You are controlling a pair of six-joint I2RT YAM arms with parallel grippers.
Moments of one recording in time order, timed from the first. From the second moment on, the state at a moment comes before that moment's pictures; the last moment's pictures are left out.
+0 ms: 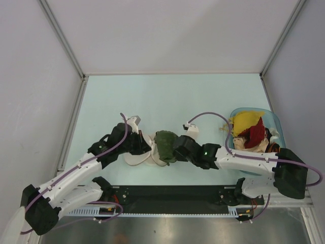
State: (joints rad) left arm -0.66 0.90 0.62 -0.43 0.15 -0.67; right arm 1.13 1.31 0.83 -0.38 0.40 1.03
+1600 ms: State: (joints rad) left arm -0.82 1.05 0.76 -0.38 0.25 -0.60; right arm 1.15 1.30 0.83 -0.49 0.17 0.49
